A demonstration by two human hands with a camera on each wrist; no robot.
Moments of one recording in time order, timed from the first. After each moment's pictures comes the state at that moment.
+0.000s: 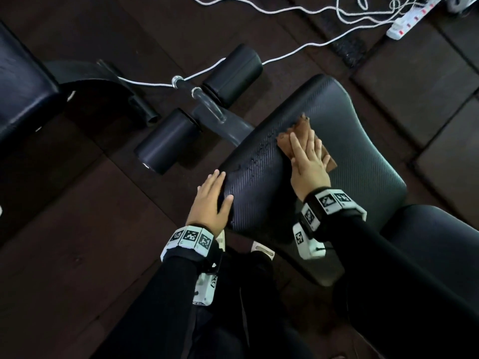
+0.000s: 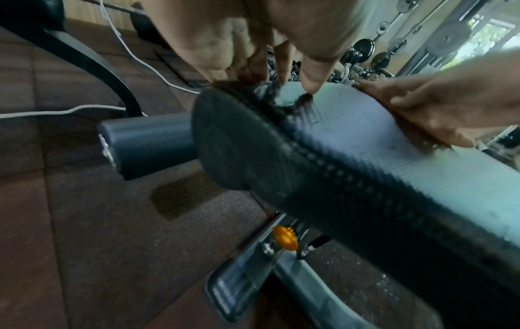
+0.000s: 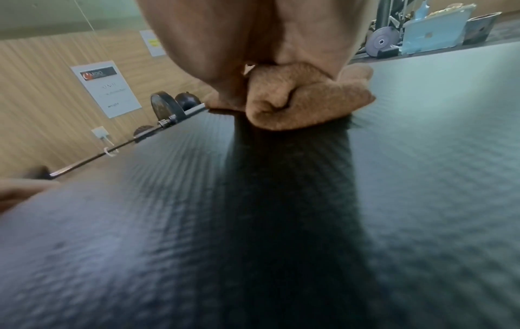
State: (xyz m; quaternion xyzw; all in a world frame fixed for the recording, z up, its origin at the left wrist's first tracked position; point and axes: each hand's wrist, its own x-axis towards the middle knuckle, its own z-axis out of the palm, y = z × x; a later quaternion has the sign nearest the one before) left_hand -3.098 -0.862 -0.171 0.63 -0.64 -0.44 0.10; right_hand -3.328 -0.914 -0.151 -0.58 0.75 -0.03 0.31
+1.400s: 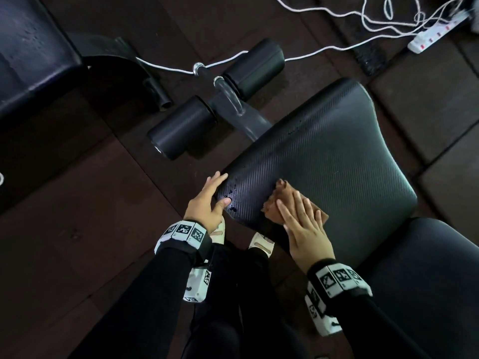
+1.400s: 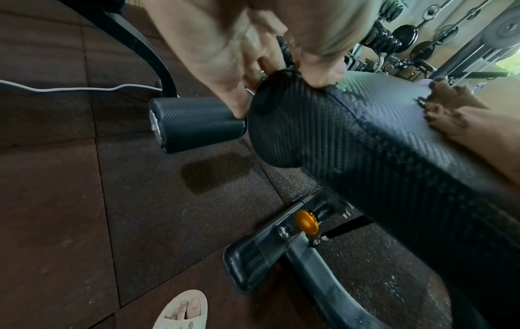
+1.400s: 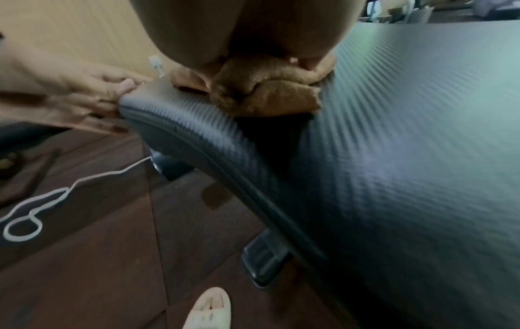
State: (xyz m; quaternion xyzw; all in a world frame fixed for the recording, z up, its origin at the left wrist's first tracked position) left_hand -3.059 -0.837 -0.187 0.65 -0.54 -0.51 0.16; right_hand -3.306 -0.783 -0.143 -0.68 0.65 0.08 0.33
